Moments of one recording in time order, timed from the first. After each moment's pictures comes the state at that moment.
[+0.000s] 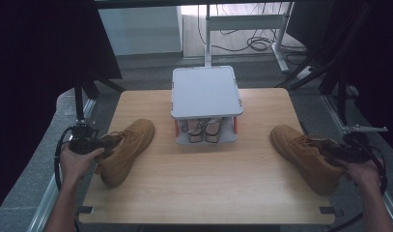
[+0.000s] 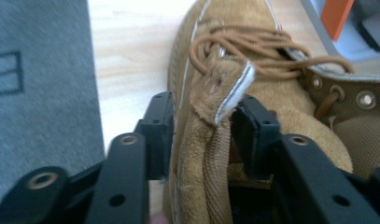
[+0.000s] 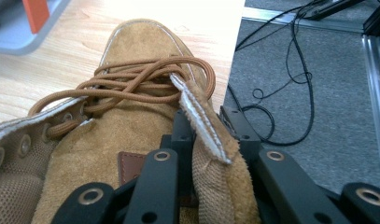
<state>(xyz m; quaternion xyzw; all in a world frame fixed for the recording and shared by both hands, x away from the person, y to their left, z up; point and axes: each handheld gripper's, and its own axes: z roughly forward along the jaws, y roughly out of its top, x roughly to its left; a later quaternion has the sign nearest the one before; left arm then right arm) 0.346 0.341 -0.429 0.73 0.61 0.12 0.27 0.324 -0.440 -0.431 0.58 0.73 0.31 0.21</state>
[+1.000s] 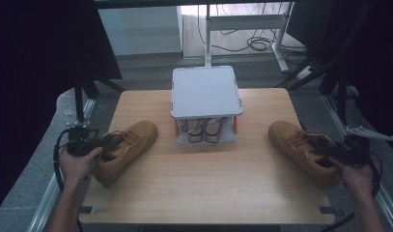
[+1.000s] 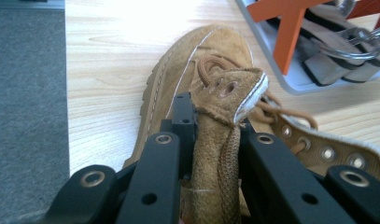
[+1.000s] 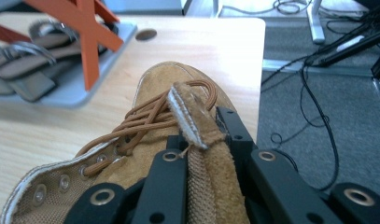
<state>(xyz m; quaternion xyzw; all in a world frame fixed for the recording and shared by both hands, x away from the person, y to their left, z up) 0.327 0.340 -0.417 0.70 0.60 0.13 0.37 0.302 -0.415 -0.416 0.56 0.68 0.41 0.25</state>
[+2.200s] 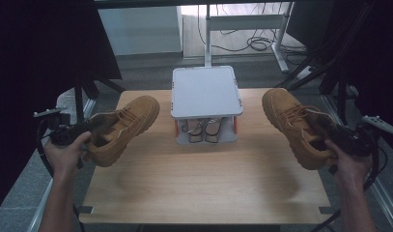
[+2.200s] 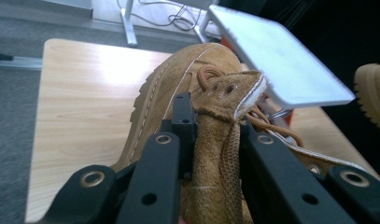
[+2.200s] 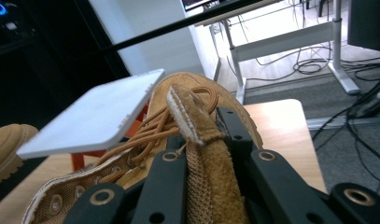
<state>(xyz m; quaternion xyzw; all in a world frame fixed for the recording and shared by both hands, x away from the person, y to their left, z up) 0.315 0.344 -0.350 0.63 0.57 0.13 0.51 0.290 -0.381 -0.358 0.55 0.56 0.57 0.25</state>
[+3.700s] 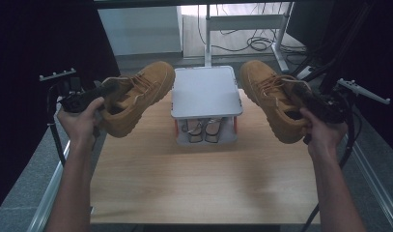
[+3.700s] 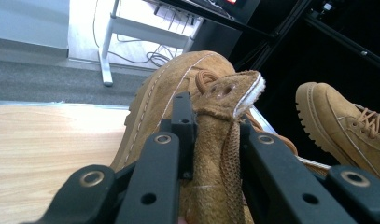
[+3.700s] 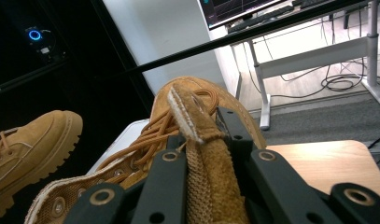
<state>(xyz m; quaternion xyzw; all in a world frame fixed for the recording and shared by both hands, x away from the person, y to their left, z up) 0.355 0.287 -0.276 0.61 0.54 0.15 0.56 0.337 -0.307 -0.295 0.53 0.55 0.60 0.24</state>
